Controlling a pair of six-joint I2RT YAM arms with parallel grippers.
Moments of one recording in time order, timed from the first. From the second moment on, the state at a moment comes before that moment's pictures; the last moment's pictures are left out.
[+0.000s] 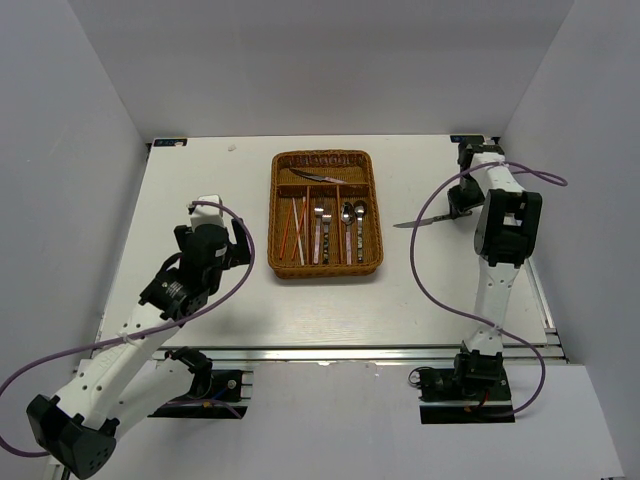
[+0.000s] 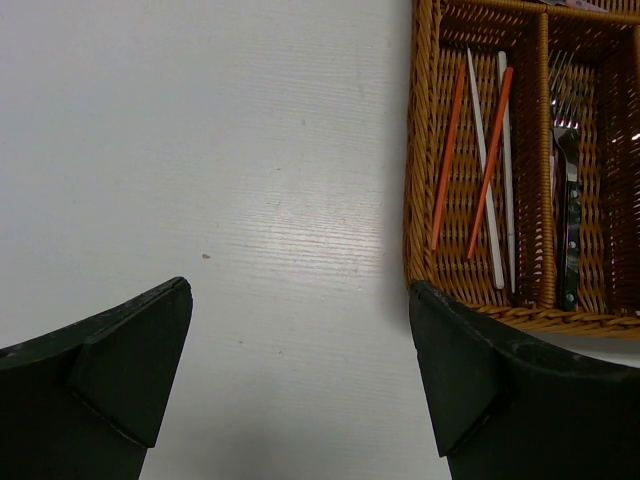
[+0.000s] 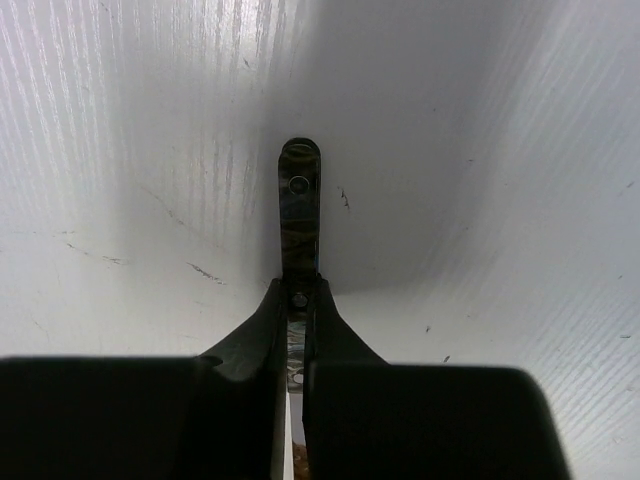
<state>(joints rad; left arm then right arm) -0.54 0.82 0.79 -0.52 -0.55 -0.36 -0.06 2.33 1.95 -1.06 0.27 1.23</state>
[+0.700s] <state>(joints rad) -0.54 0.82 0.79 -0.52 -0.55 -0.36 -0.04 1.98 1.82 -0.88 0.26 1.21</state>
